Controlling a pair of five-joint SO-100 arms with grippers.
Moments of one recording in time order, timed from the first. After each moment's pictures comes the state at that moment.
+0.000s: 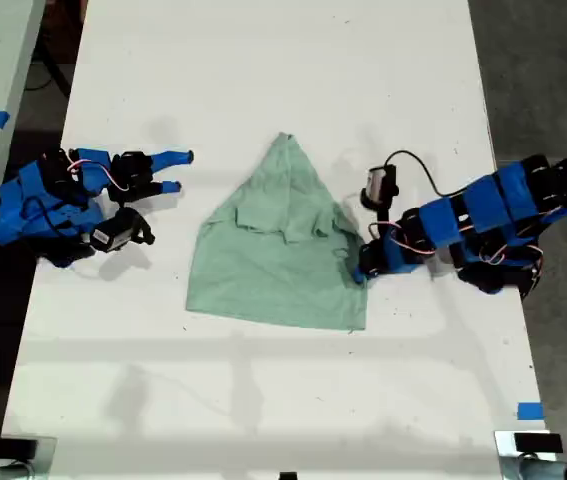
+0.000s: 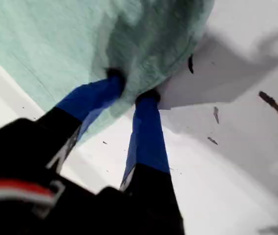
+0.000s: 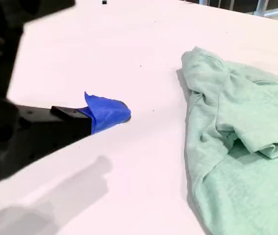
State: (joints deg) arm 0 -30.8 205.5 186.5 57.6 -1.2; arm 1 -5.2 111.3 133.7 49.7 -2.8
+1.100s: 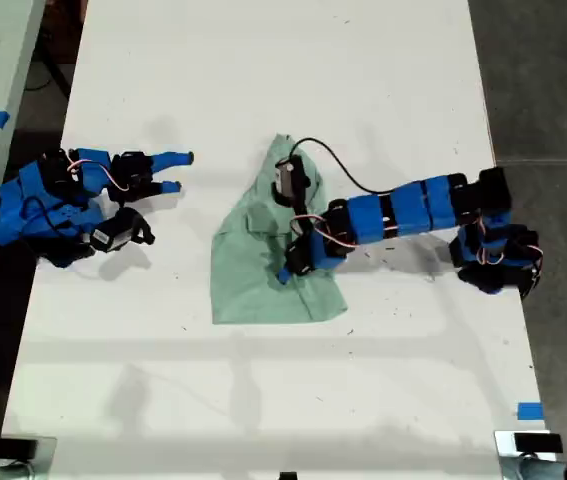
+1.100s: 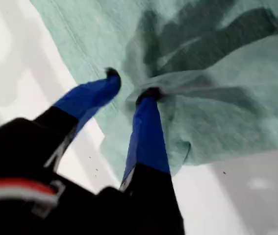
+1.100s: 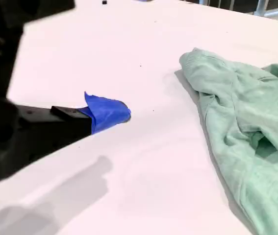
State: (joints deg) arm 0 -30.8 205.5 186.5 57.6 -1.1; arm 1 -2.8 72.1 65.6 71.9 -24.1
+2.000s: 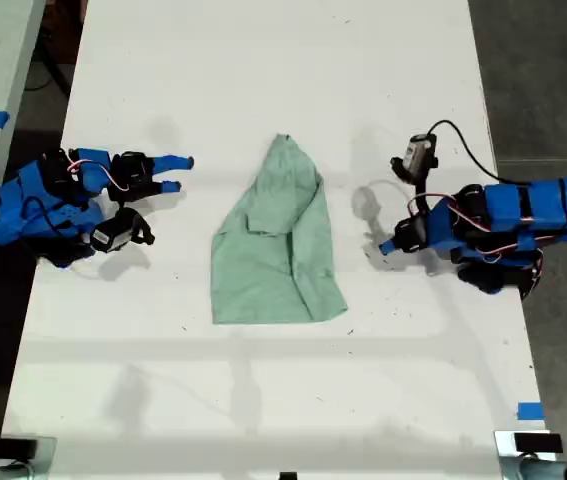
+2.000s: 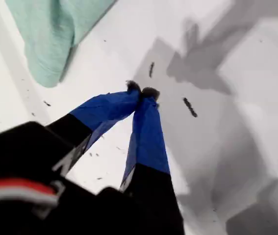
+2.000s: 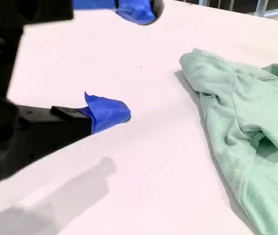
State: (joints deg) arm 0 -30.6 205.5 186.5 57.6 -0.6; arm 1 5.9 169.5 162.2 63.6 -24.8
